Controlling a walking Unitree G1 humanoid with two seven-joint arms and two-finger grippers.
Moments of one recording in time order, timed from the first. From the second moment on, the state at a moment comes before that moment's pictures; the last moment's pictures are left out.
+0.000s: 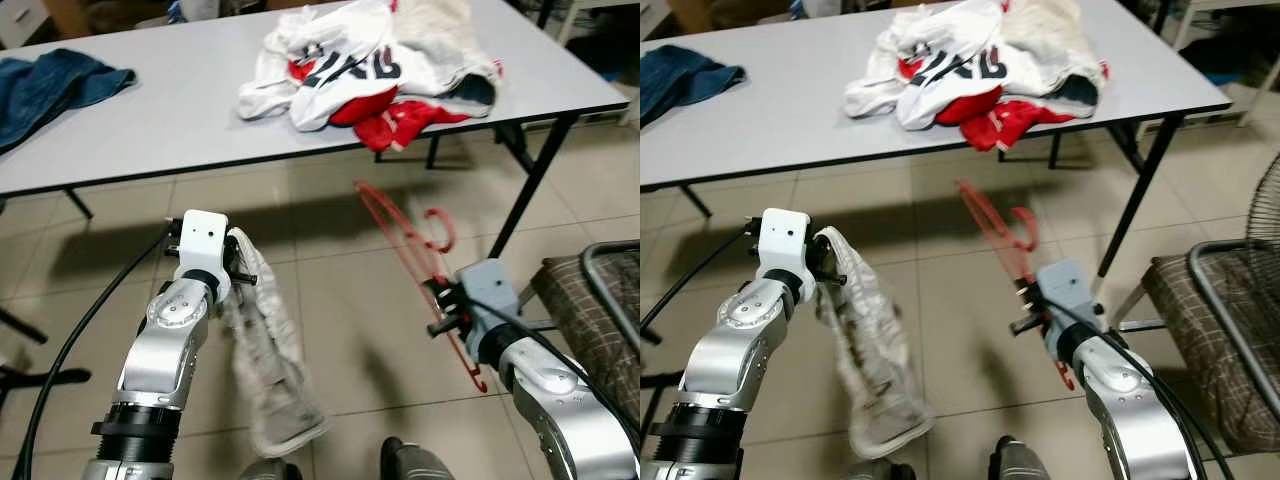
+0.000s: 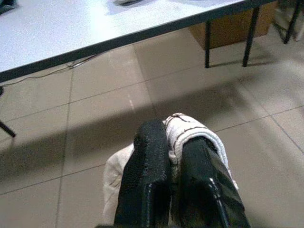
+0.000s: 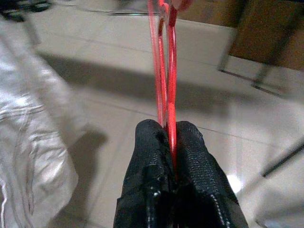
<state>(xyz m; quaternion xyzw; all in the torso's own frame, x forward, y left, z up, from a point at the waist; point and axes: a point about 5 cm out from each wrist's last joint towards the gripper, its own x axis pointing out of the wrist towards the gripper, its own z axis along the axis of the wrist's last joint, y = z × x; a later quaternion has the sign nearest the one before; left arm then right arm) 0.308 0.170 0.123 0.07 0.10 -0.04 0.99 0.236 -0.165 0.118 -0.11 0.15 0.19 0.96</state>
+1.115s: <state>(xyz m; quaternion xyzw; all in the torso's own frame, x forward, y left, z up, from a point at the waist) 0.360 0.177 0.157 0.05 0.07 0.00 1.00 0.210 -0.149 0.143 -0.16 0.13 0.42 0.88</state>
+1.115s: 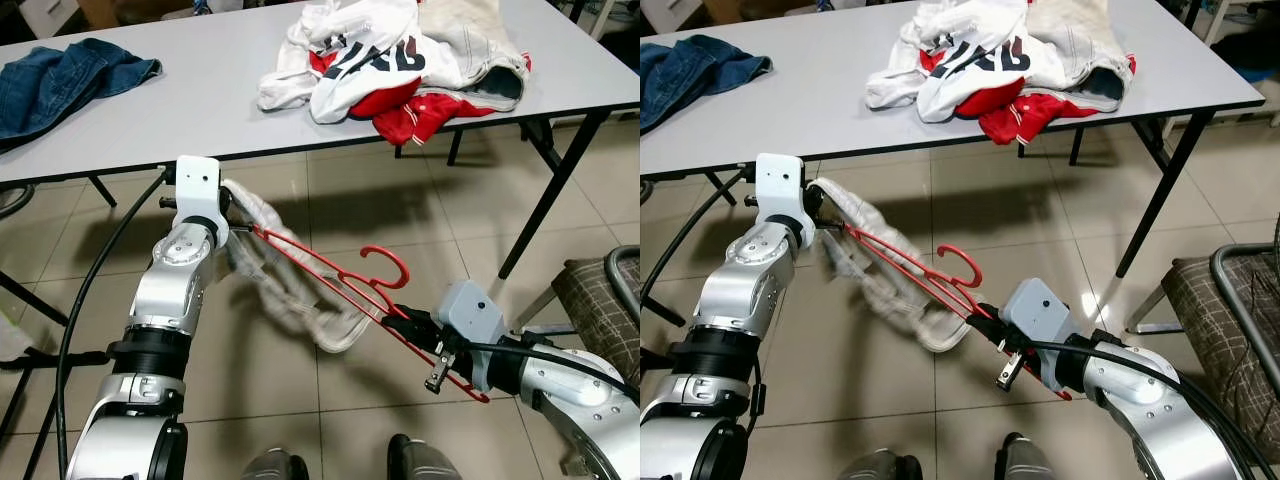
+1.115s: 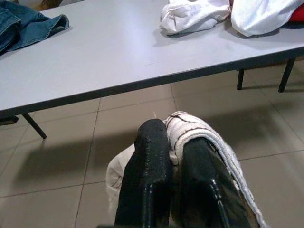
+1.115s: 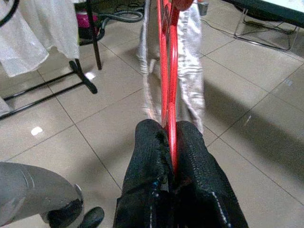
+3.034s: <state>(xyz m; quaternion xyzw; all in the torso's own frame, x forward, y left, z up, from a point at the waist) 0.387 0.155 0.156 0.08 0.18 -0.04 0.98 0.259 -0.172 0.103 -0.23 0.33 0.39 0.83</state>
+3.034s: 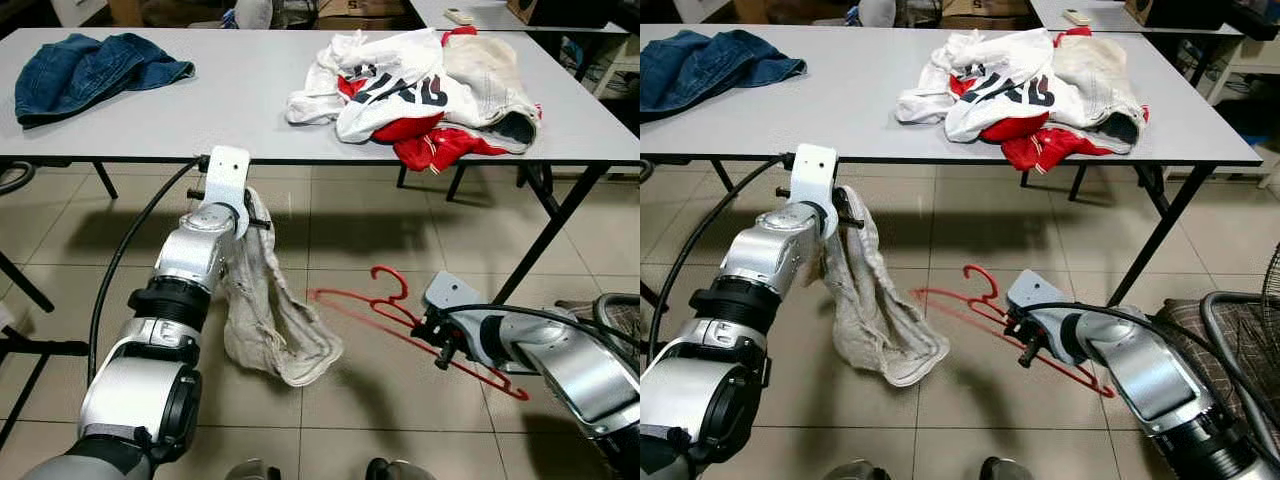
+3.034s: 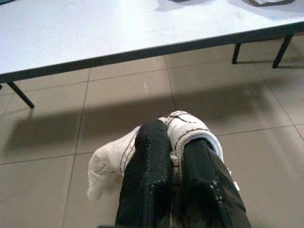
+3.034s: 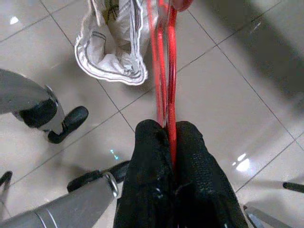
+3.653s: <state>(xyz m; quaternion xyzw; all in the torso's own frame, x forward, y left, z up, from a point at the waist) 0.386 0.151 0.154 0.08 0.19 -0.05 0.98 0.258 -0.156 0.118 -0.19 0.29 0.45 0.83</state>
